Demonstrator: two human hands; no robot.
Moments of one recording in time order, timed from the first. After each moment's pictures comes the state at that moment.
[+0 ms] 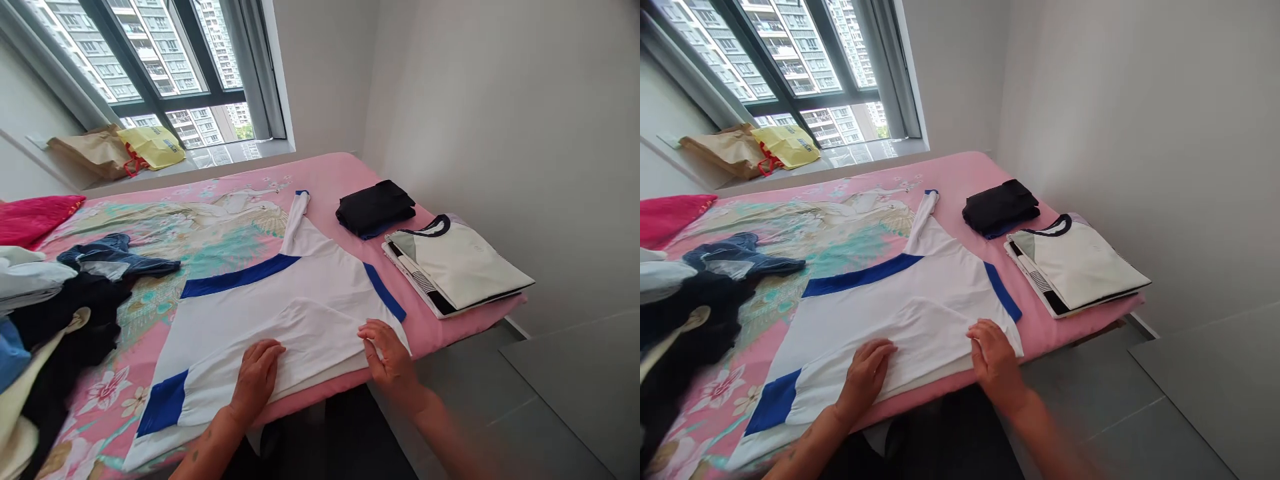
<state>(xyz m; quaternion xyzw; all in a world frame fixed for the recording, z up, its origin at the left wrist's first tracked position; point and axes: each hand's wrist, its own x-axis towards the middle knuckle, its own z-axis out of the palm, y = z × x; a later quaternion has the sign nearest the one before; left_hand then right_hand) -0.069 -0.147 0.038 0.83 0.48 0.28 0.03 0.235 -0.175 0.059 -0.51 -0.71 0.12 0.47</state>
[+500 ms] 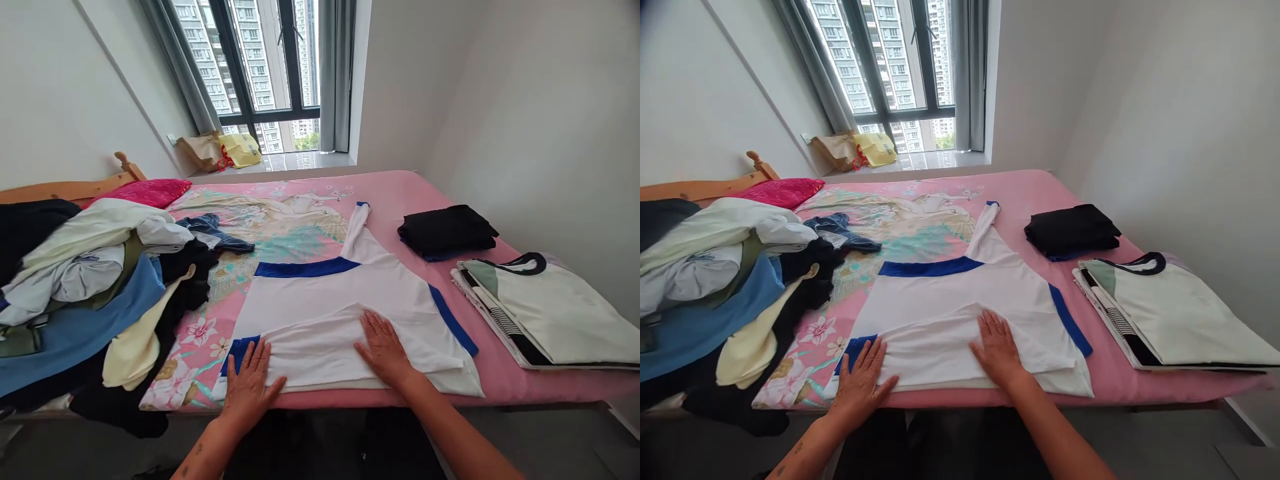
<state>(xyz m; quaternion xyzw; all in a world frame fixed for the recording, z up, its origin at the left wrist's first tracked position) -0.199 -0.232 0.030 0.71 0.71 0.04 -0.03 0.121 -0.121 0.007 -0.53 -0.84 0.04 0.13</state>
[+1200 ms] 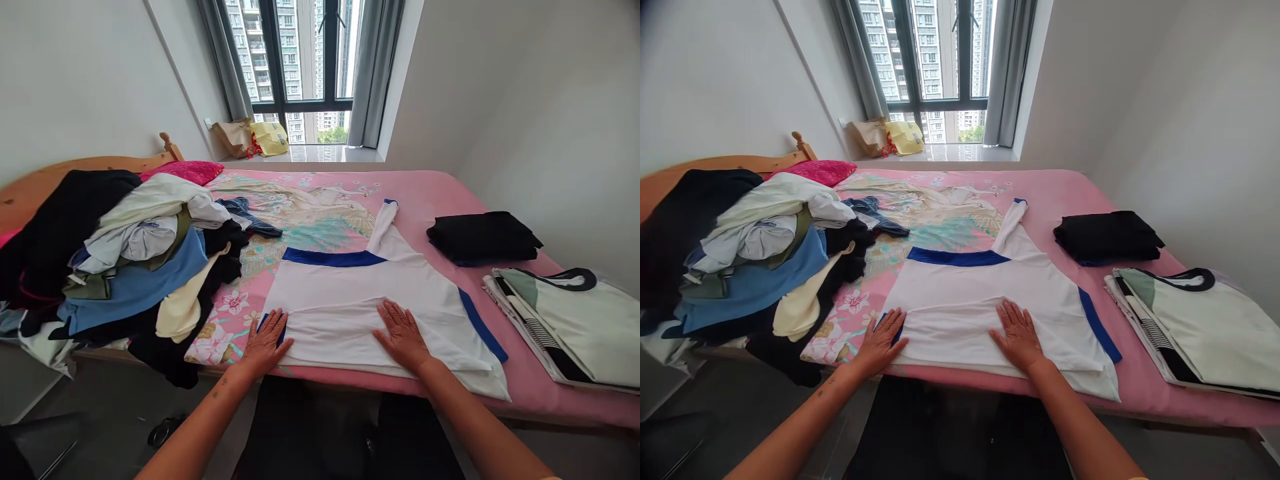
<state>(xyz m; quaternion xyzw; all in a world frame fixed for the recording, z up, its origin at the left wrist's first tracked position) -0.250 -0.228 0.028 0.71 0.70 0.07 0.05 0.117 -0.116 -0.011 -0.51 -0.86 -0.01 0.10</state>
